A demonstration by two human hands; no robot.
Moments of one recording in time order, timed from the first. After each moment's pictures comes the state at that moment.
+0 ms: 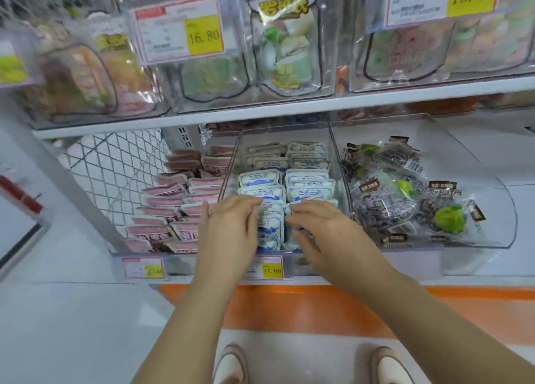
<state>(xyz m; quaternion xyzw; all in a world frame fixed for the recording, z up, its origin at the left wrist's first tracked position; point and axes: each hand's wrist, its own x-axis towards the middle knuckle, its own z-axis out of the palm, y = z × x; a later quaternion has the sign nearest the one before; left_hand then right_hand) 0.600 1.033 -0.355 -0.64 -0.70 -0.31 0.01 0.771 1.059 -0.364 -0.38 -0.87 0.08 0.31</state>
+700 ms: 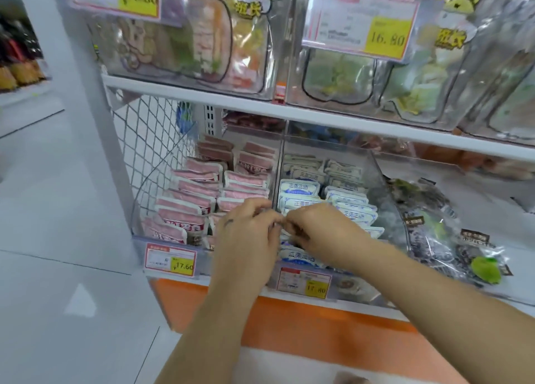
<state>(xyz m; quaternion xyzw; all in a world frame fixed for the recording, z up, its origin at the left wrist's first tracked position) 0.545 1.023 -0.376 -0.60 -0.69 -0.41 -0.01 0.670 1.094 -0.338 -0.38 -0.93 0.04 0.00</state>
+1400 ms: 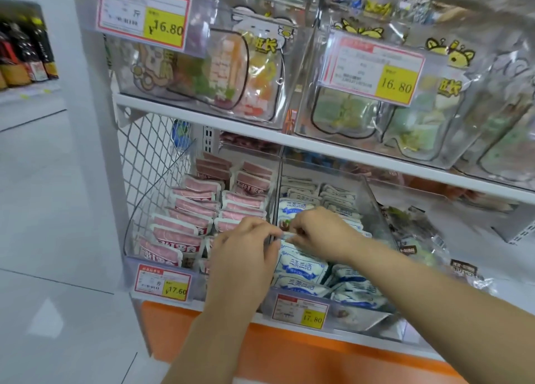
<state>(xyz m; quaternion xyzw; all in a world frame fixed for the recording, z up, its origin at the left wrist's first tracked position) 0.536 1.024 -0.359 -0.58 -0.70 -0.40 -0.10 0.665 1.139 -0.330 -0.39 -0.92 0.03 -0.03</state>
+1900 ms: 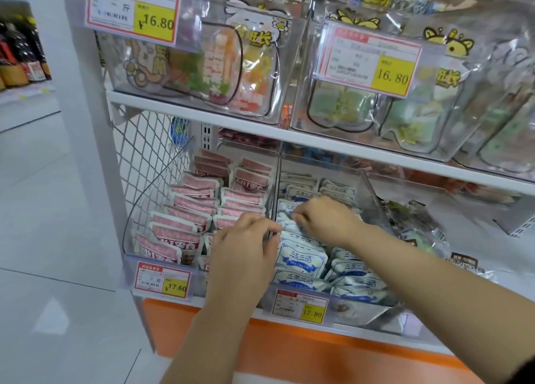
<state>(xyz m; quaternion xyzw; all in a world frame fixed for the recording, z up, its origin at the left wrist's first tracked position) 0.538 1.026 -0.361 -0.58 -0.70 -0.40 -0.10 0.666 1.156 -0.332 -0.43 -0.90 0.01 -0.02</state>
